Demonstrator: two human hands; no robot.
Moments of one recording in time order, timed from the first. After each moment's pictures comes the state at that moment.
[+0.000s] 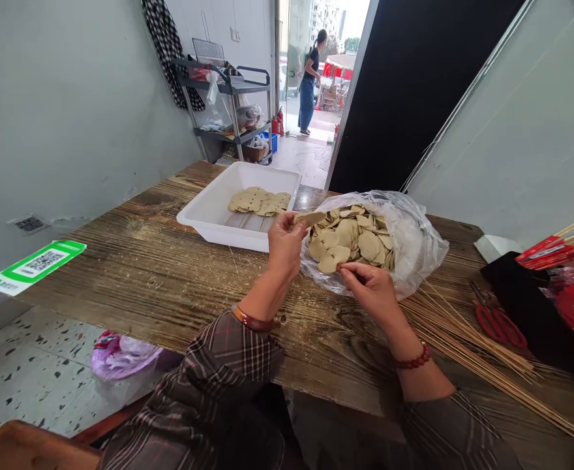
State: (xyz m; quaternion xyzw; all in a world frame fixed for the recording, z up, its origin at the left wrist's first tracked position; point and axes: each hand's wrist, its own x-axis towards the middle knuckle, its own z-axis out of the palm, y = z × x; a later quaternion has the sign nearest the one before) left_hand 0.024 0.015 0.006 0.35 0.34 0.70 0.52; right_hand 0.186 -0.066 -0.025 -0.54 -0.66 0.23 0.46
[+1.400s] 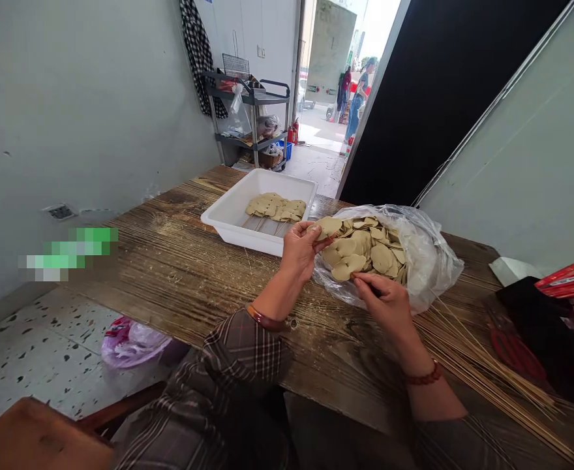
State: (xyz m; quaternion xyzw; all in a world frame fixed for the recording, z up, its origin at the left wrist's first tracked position) left_hand 0.017 0.015 0.010 0.25 0.29 0.67 0.64; right_hand 0.191 -0.066 -0.031 -0.52 -0.69 0.17 0.48
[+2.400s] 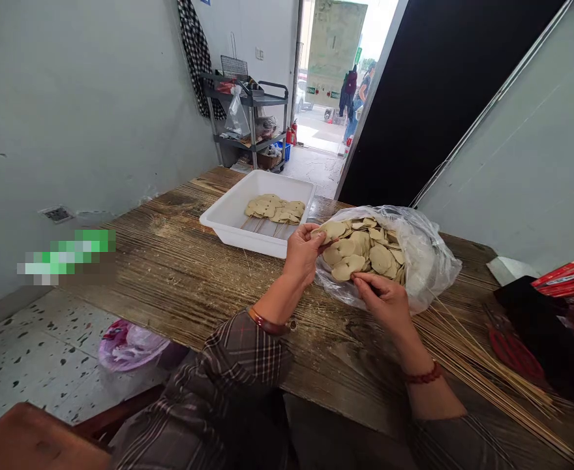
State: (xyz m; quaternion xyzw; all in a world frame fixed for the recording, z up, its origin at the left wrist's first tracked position) left_hand 0.025 0.010 0.011 0.29 0.31 0.66 0.62; right_hand 0.192 -0.064 -0.031 -0.52 -0.67 0.22 0.49
